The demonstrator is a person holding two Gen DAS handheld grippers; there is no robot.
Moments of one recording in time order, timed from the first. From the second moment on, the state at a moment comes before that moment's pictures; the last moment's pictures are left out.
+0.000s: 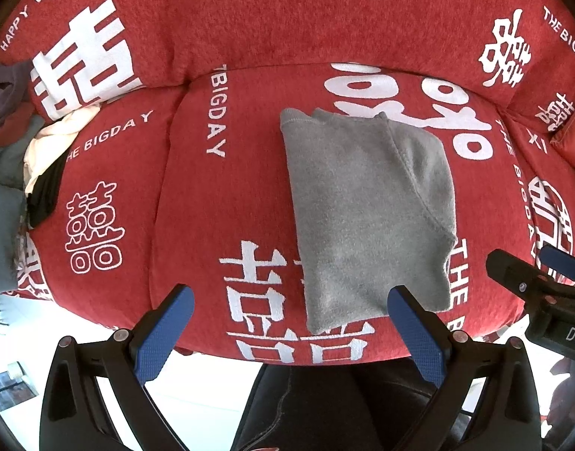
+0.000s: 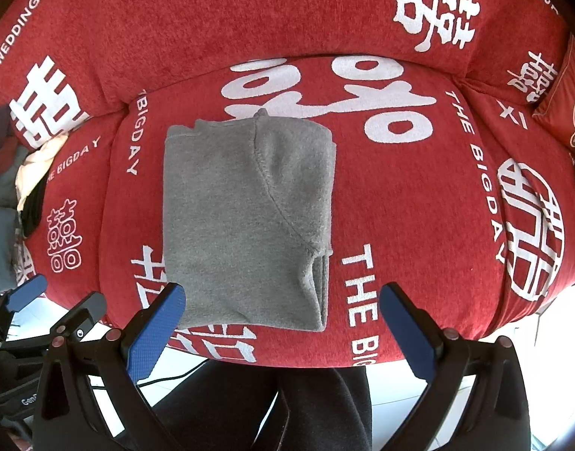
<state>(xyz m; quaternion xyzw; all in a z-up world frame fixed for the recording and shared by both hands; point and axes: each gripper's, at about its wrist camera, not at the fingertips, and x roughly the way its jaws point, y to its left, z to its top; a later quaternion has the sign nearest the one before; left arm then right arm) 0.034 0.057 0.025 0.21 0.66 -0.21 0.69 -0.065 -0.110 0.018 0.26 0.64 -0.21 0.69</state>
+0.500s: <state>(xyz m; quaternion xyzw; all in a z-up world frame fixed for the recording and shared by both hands) 0.038 0.056 0.023 0.23 0.65 -0.21 0.70 -0.065 -0.107 0.017 0.26 0.65 -0.21 0.69</state>
